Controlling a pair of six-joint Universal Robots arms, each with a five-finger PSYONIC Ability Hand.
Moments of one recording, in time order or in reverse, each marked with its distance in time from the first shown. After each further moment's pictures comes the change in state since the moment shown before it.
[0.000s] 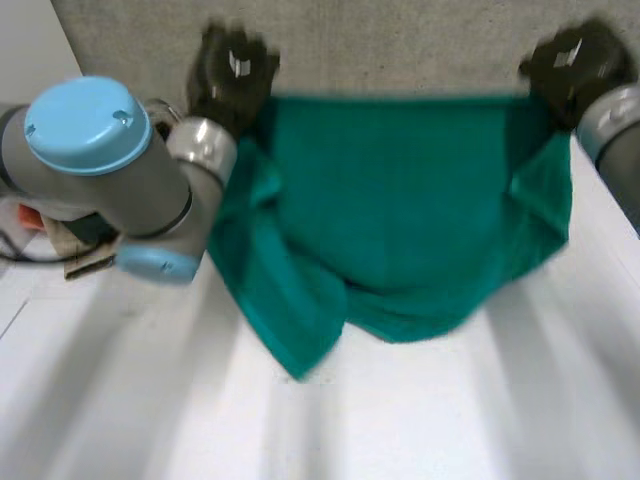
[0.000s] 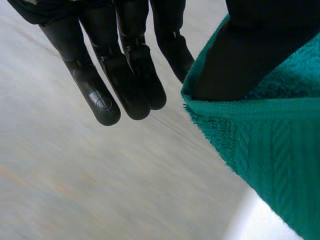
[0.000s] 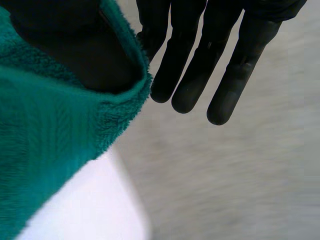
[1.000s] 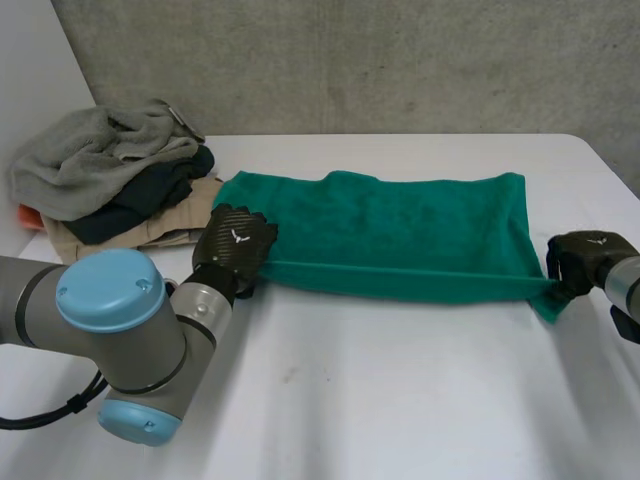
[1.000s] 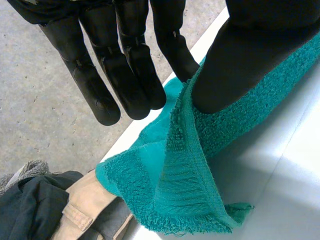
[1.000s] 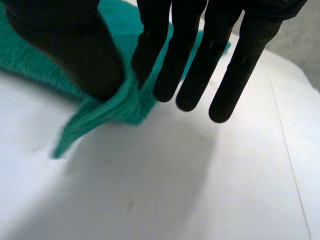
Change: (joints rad) left arm -0.002 0.087 -0.635 0.150 -0.003 -0.148; right arm -0.286 0.147 0.412 0.025 -0.138 0.459; left_hand 0.000 0.001 0.000 0.000 0.002; right_hand 0.009 -0.030 -0.051 -0.062 -0.066
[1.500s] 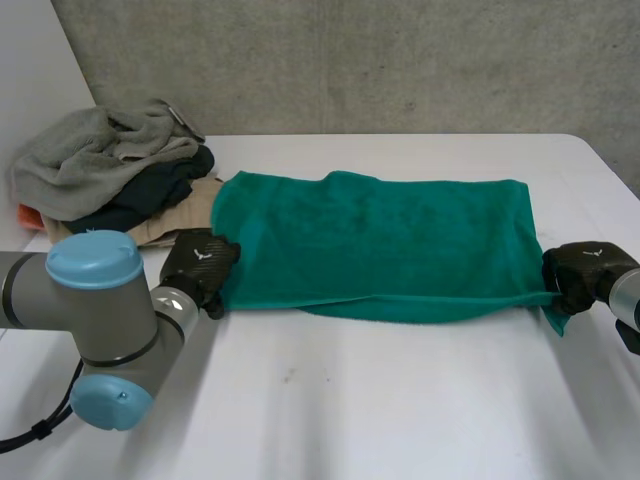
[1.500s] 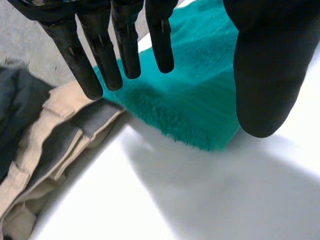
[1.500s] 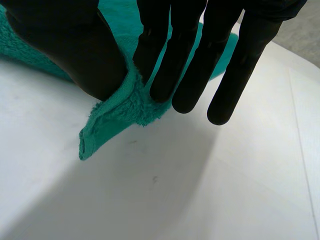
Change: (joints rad) left arm 0.134 -0.072 0.050 -0.195 0.002 -0.097; right arm -0.017 -0.065 0.089 0.012 -0.060 -0.092; left_hand -0.696 -0.728 -0.717 -0.741 -0.699; right_hand 0.001 0.036 0.051 0.061 0.033
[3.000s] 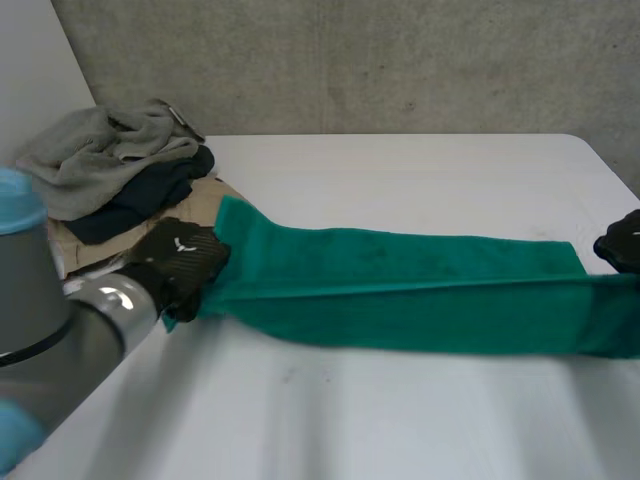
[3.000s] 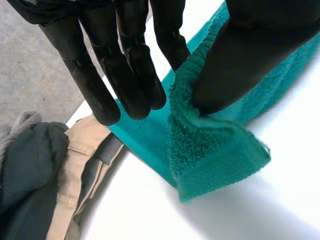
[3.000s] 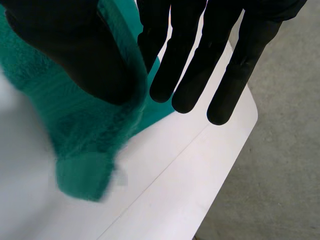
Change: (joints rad) left arm -0.002 0.367 -0.044 -0.409 0.103 0.160; right arm -0.039 -0.319 0.023 0.252 0.051 -0.602; left_hand 0.684 0.726 0.716 0.737 0.698; right_hand 0.000 0.002 0.001 0.000 0.004
